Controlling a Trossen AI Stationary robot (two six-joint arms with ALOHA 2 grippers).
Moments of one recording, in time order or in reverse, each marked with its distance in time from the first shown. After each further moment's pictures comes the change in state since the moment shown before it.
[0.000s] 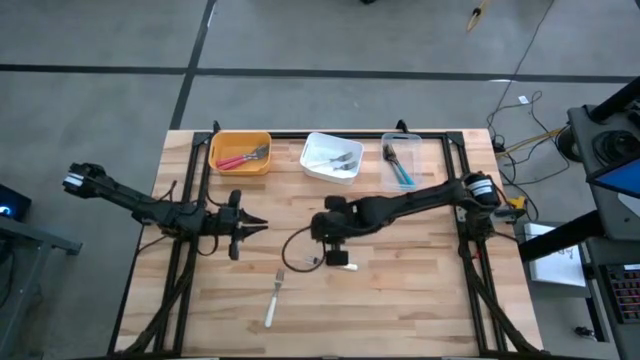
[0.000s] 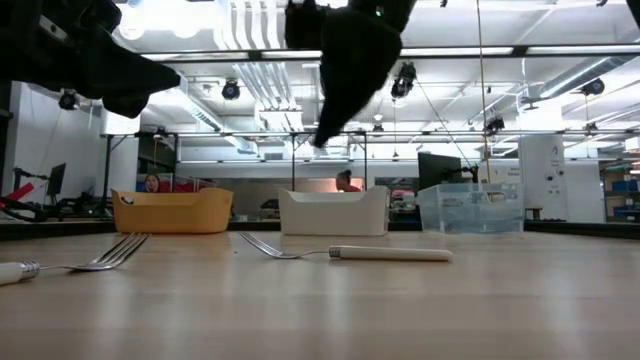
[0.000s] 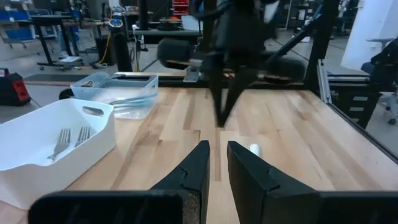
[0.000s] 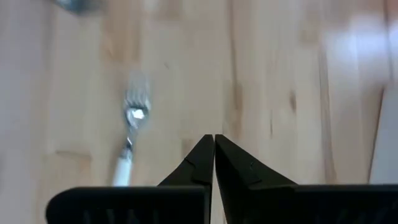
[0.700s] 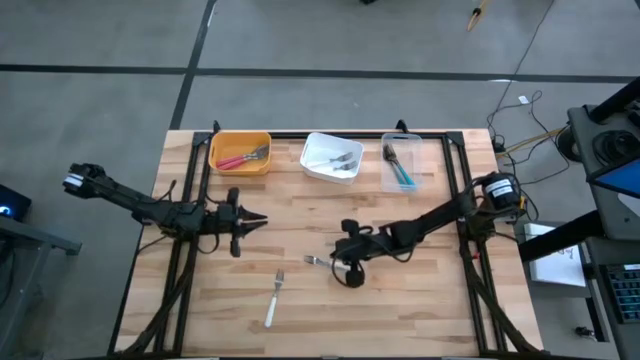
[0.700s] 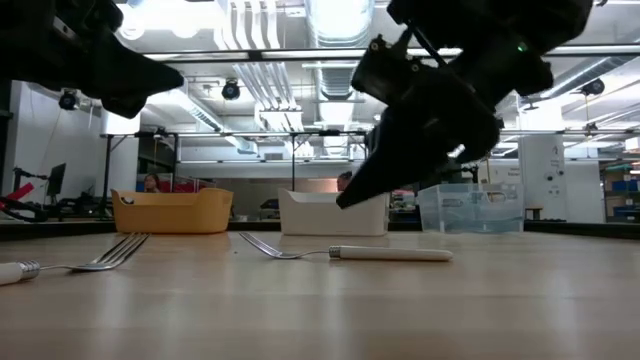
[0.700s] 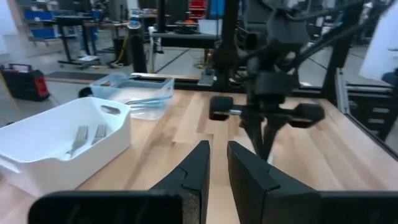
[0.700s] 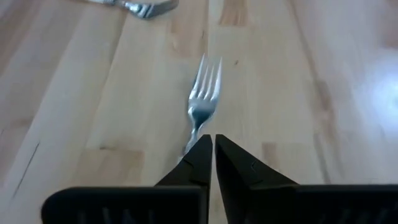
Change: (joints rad) left arm 0.002 -0.007 0.000 0.007 -0.064 -0.022; right arm 0.100 -0.128 -0.713 0.974 0.000 0.047
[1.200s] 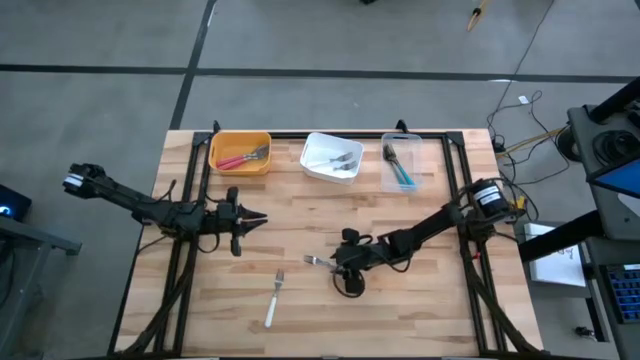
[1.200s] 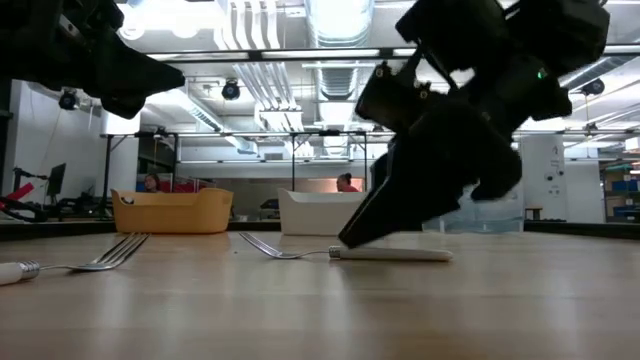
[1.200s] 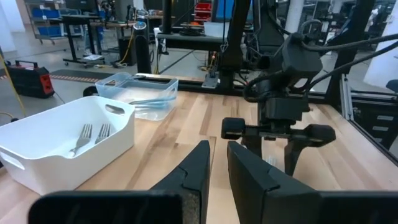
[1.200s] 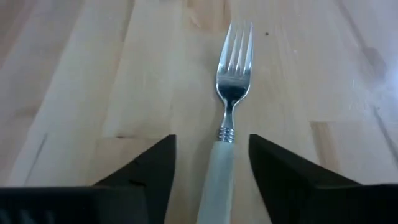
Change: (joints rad) left arm 0.000 -0.001 0.000 0.008 -0.024 -0.021; right arm 0.051 0.100 -0.021 0.118 0.020 0.095
